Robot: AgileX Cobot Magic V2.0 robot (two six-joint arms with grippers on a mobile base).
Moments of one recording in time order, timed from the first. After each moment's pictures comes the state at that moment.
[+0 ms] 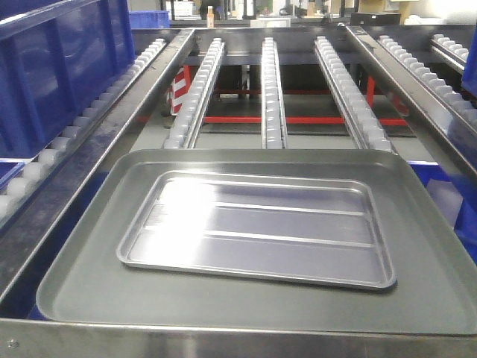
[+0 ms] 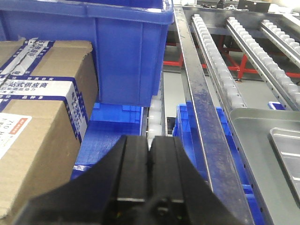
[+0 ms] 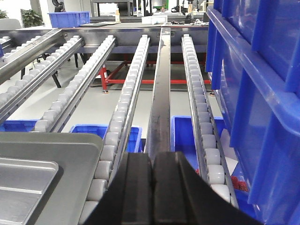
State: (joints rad) left arm -0.10 -0.01 0.03 -0.09 0.09 0.02; right arm -0.01 -0.01 0.03 0.00 0.04 0.08
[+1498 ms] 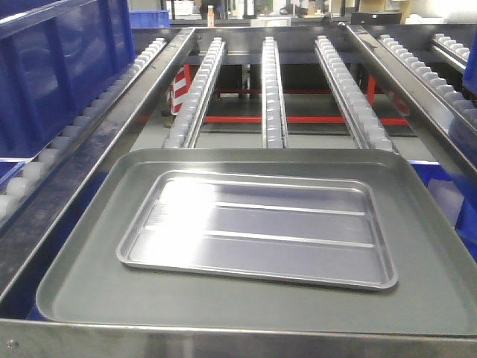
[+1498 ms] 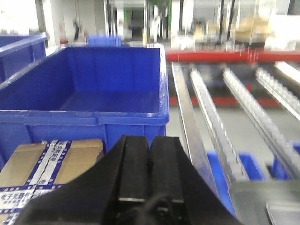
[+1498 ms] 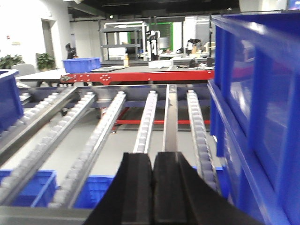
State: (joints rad) left arm -0.10 0.21 -0.44 -0.01 0.28 0.02; right arm 0.02 0.13 -0.33 0.02 0.12 0.08
